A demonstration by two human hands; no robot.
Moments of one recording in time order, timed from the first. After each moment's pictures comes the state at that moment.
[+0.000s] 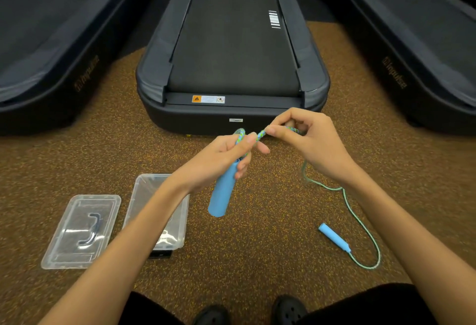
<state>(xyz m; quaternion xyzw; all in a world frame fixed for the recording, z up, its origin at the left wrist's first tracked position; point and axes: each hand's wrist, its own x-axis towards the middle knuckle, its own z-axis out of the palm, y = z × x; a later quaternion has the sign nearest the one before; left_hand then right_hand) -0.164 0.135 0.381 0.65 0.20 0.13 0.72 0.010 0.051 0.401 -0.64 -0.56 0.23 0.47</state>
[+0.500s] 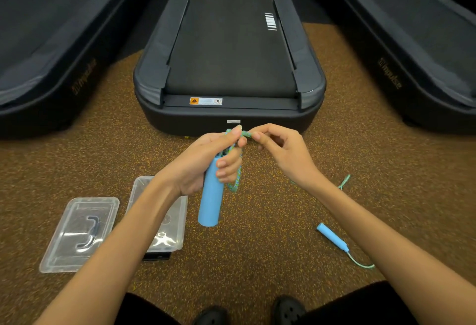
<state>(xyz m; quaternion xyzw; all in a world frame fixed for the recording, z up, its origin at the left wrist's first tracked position) -0.171 0.137 0.393 0.47 0.17 0.13 0.86 -0.004 0.067 0.357 -0.63 -0.54 0.24 0.50</state>
